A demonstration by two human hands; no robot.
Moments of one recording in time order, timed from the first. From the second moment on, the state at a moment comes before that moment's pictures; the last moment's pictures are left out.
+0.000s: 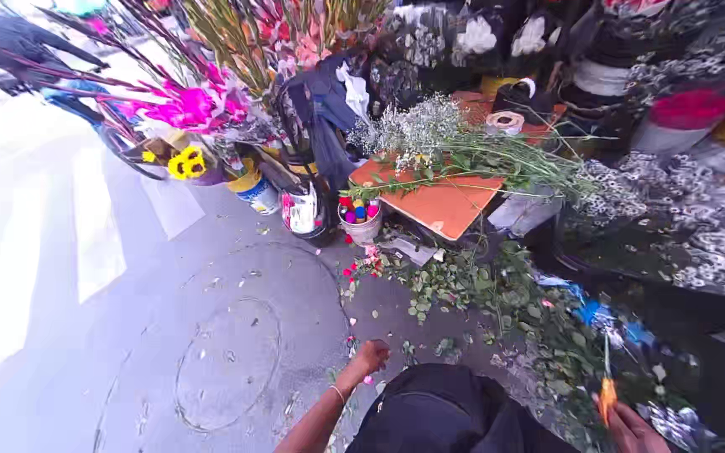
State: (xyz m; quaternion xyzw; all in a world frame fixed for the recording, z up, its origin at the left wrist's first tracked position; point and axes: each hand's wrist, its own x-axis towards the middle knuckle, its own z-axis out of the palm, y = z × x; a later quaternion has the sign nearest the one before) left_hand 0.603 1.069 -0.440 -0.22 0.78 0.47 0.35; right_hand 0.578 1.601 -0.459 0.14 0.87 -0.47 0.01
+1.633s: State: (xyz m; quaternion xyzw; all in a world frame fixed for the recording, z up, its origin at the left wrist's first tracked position) left_hand 0.082 0.868 -0.297 -0.17 0.55 0.81 0.13; right_hand -0.003 1.226 0.019 -0.24 0.86 -0.29 -0.35
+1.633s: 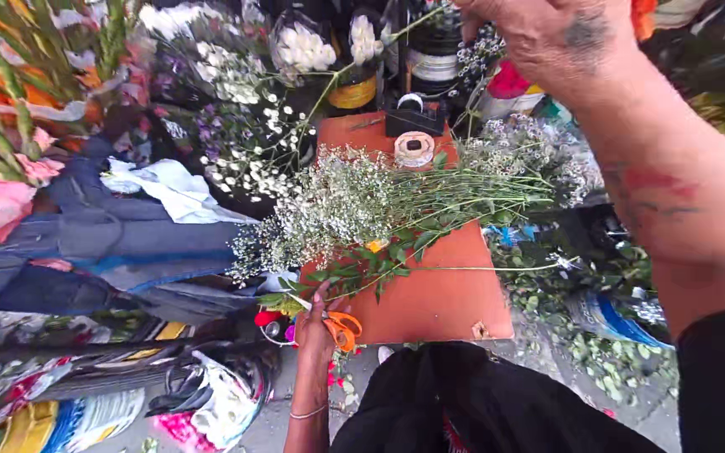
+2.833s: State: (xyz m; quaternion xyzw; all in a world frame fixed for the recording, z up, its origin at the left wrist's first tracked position) left_hand -0.188 0.986 -0.253 -0.24 0.51 0.82 0.12; right_hand -0.162 1.329 -0.299 -0.23 0.96 -0.18 0.01
